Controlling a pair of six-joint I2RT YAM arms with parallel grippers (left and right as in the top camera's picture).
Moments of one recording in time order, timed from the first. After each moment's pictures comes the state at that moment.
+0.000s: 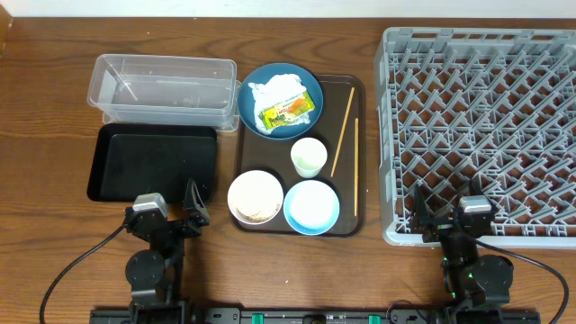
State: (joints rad) left arm 0.07 0.02 0.01 -0.11 0.01 -0.22; right arm 0.04 0.01 0.01 -0.07 -0.05 0.01
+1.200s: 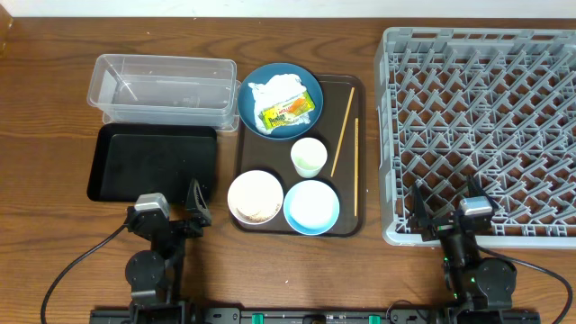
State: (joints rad) left arm 0.07 0.02 0.01 -0.09 0.05 -0.22; right arm 0.04 0.01 0.01 0.03 -0.12 0.01
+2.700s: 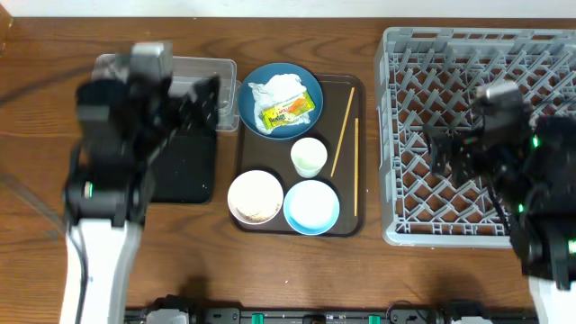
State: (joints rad) left arm -0.04 1.16 1.25 -0.53 0.29 -0.16; right arm 0.05 0.97 1.20 -0.75 -0.21 -0.11
